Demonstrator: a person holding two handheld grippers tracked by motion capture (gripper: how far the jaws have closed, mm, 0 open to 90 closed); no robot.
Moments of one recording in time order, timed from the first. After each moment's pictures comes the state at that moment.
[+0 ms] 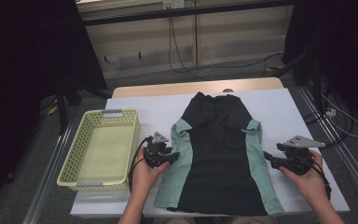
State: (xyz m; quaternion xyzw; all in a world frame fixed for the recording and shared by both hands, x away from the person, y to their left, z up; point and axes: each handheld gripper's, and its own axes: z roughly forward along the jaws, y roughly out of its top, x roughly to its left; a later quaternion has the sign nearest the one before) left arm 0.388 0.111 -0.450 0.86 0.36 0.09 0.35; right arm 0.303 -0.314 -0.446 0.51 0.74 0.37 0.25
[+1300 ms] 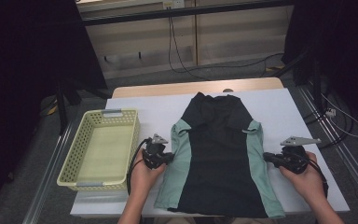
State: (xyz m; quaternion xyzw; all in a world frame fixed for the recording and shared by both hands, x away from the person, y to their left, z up) left arm 0.384 0.117 -0.446 0.86 0.38 0.08 0.34; right arm 0.305 -0.313 -0.449 0.51 0.76 0.37 0.16
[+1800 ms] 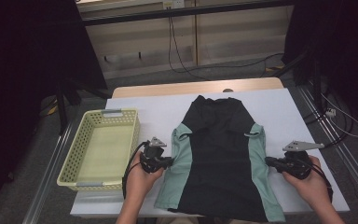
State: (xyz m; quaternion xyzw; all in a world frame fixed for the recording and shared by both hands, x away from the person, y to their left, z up) left arm 0.369 0.123 -0.432 0.86 0.36 0.07 0.34; right arm 0.291 -0.313 -0.448 0.50 0.77 0.37 0.16
